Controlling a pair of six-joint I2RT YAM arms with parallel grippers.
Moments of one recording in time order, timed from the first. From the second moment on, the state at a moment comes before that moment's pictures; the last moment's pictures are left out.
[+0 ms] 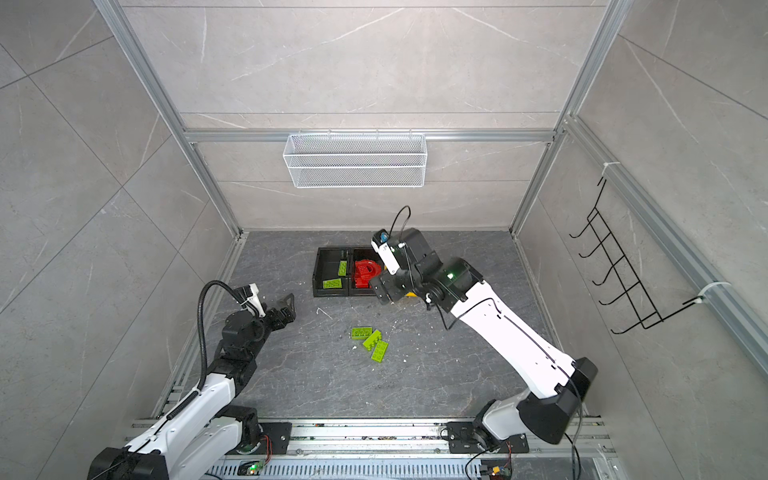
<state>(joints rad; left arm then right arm) -0.16 0.89 0.30 0.29 -0.03 -0.43 0.74 1.42 1.52 -0.90 0.11 -0.02</state>
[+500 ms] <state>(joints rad) -0.16 0.92 0.30 0.29 -0.01 -0.43 0.88 1.59 1.20 -0.68 0.04 -0.02</state>
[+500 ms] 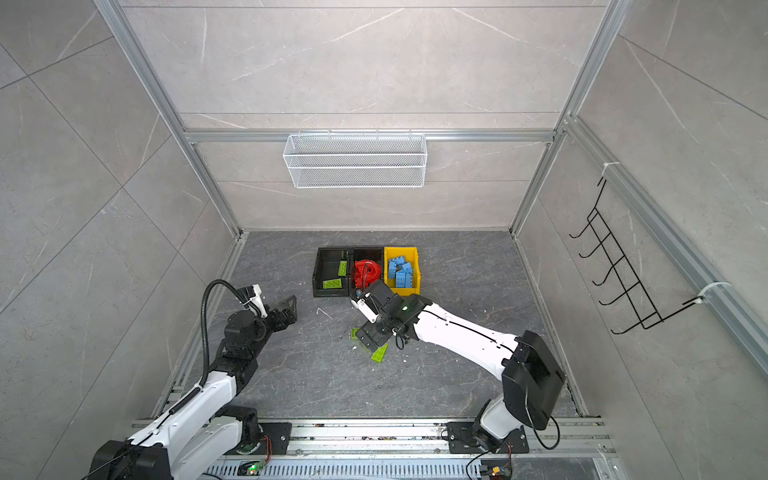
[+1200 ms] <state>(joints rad) -0.16 1.06 0.32 0.34 0.11 -0.43 0.88 1.77 1.20 -0.62 0.04 -0.01</state>
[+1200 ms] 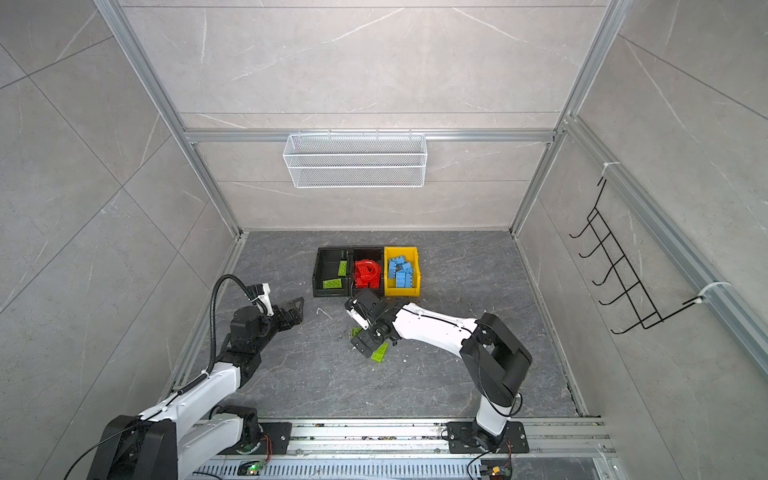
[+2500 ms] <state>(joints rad) -0.16 1.10 0.34 0.35 0.14 -0.43 0.86 1.88 1.22 -0.57 0.03 -0.03</state>
